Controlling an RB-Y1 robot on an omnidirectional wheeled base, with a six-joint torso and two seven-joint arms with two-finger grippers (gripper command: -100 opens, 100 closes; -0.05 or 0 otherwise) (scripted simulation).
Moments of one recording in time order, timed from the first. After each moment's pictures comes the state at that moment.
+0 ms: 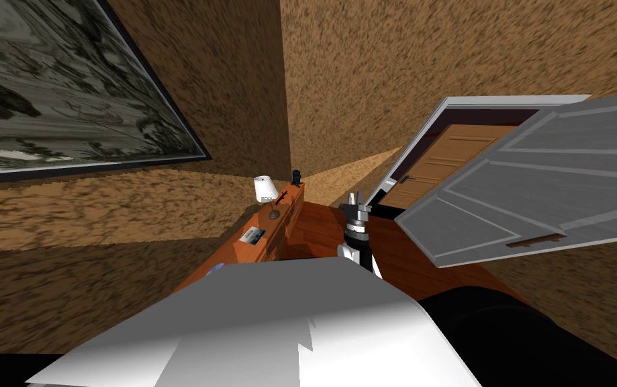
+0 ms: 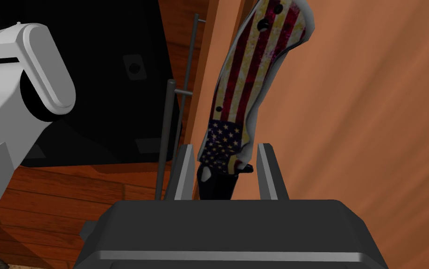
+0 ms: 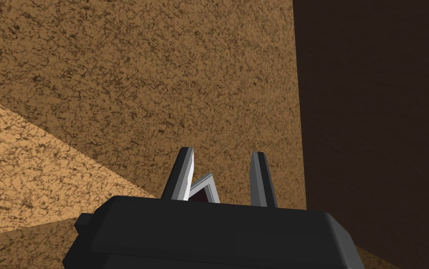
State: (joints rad) left arm 0.62 0.63 -0.14 -0.72 -1.43 -0.48 0.12; right arm 0.52 0.00 0.04 -2.30 -0.03 -0.56 -0.13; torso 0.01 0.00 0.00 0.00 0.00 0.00
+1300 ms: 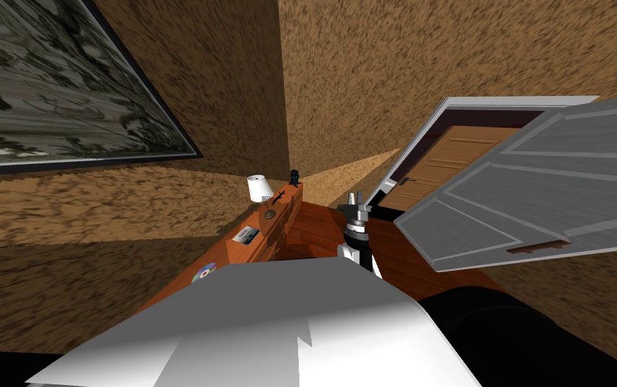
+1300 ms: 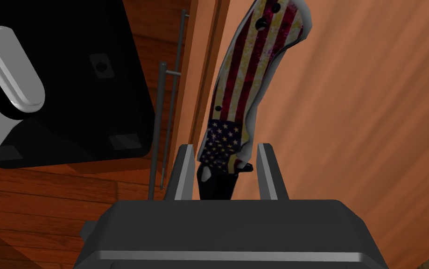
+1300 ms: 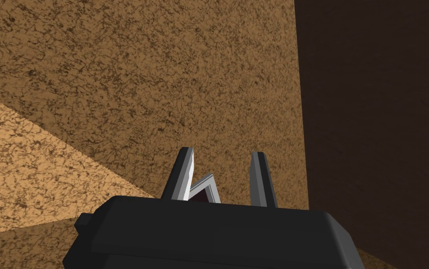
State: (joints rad) left arm 0.68 0.79 -0.10 -0.80 -1.41 -0.55 0.17; right arm 0.52 0.00 0.04 -2.30 -0.03 -0.56 -0.13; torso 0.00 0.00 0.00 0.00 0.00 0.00
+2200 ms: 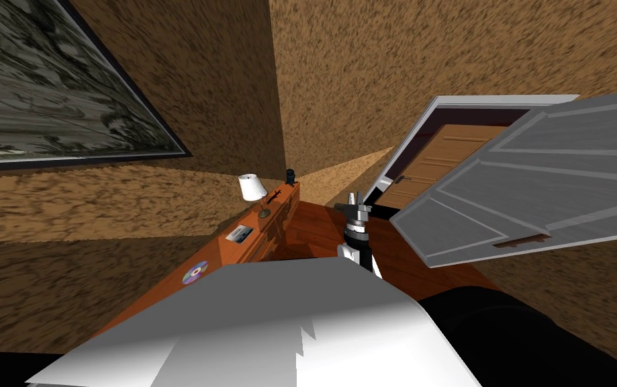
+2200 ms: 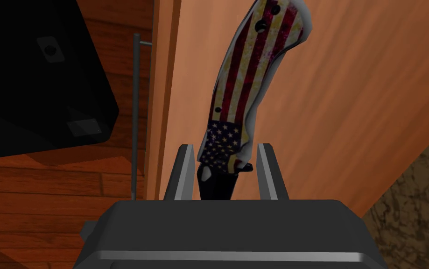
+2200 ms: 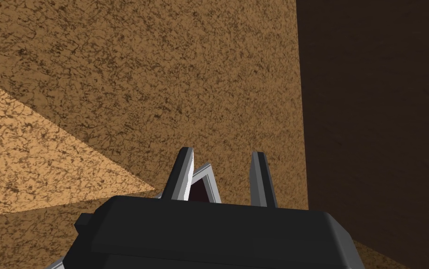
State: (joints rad) left arm 0.68 0.95 -0.03 -0.77 -1.31 -0.63 0.15; right arm 0.52 0.00 0.04 -2.30 -0.03 -0.56 -0.13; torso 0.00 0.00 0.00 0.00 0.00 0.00
